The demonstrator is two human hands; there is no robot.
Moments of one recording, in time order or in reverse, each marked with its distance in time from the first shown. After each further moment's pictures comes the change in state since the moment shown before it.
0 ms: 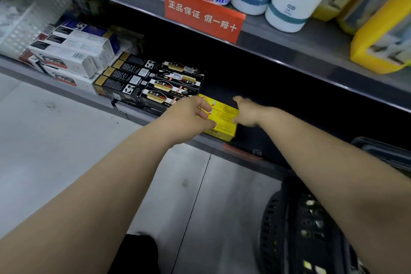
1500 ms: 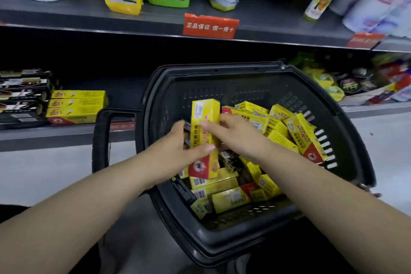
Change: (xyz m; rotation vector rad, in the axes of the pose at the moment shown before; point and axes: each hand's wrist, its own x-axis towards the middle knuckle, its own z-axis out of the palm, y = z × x) left_hand -0.148 0.094 0.240 0.116 -0.507 0.190; right_hand -0.354 0.180 0.058 0.950 0.346 0.059
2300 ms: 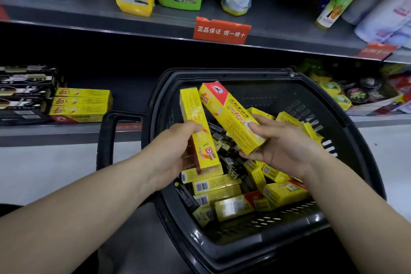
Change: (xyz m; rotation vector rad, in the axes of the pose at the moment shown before) left_hand 0.017 0.012 -0.003 -0.847 0.067 -0.233; right_hand -0.028 -0.002 -0.047 0.834 -0.020 0.233
